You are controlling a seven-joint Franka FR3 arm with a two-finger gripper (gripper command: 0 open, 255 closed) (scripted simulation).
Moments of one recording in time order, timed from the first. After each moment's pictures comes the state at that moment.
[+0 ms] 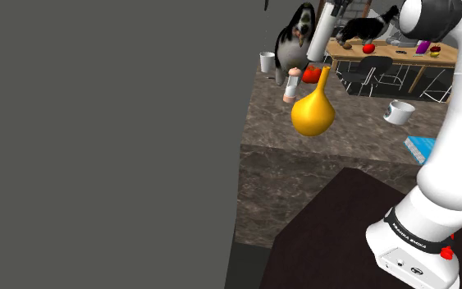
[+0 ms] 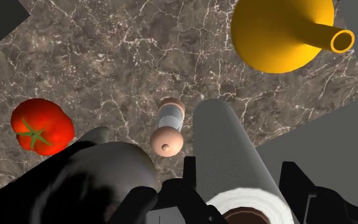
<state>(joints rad) -0.31 0.43 -0.55 -0.91 0.38 1.39 -0.81</state>
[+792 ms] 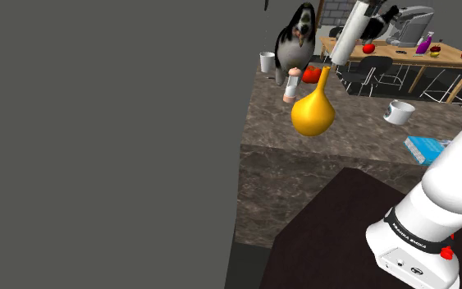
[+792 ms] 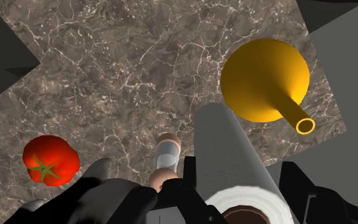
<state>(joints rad) -0.21 0.04 -0.60 -1.38 0.18 1.50 -0.88</state>
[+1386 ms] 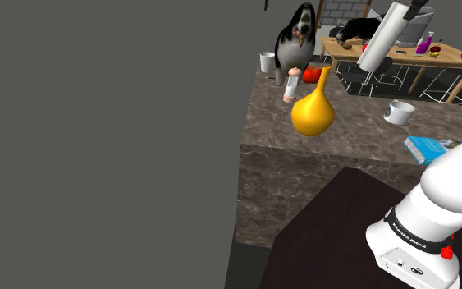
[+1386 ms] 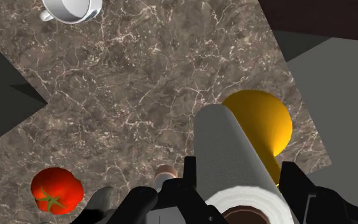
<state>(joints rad) -0.24 -0.26 -0.60 -1.64 0.01 1.51 -0.92</state>
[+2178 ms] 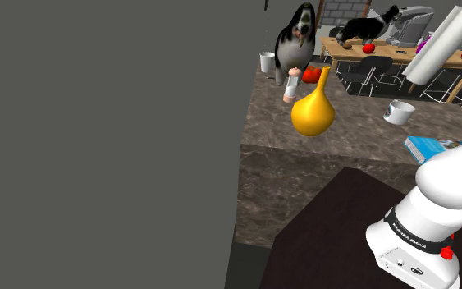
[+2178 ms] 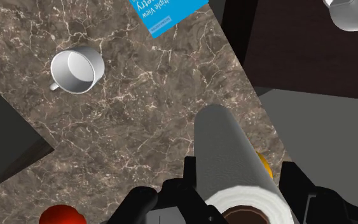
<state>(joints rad) -0.35 -0.56 -0.63 -1.81 -0.15 1.42 -1.04</state>
